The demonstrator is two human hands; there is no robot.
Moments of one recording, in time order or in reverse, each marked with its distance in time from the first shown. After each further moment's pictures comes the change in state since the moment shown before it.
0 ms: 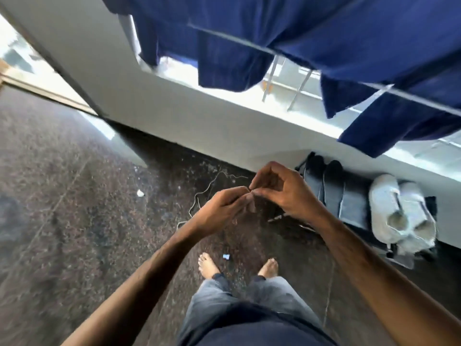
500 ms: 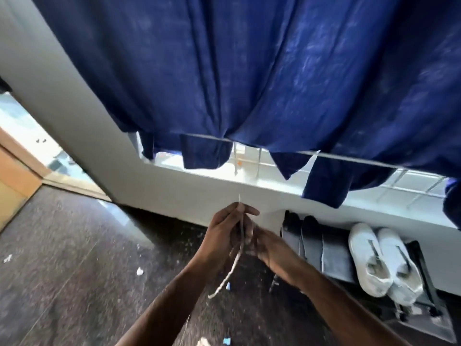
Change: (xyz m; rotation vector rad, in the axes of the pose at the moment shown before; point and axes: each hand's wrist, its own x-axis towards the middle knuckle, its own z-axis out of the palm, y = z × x) left_hand 0.028 0.153 0.106 -0.624 0.212 0.136; right_hand -0.086 -0.011 -0.064 0.594 -0.027 0.162
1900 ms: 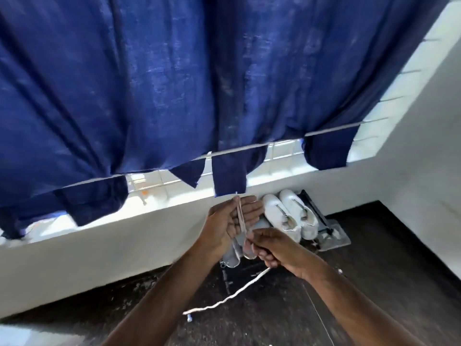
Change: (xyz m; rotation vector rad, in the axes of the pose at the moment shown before) left_hand 0.050 -0.039 0.144 -0.073 -0.353 -0.451; right_hand -0.143 -0.019 -0.074 -0.042 0.482 0.036
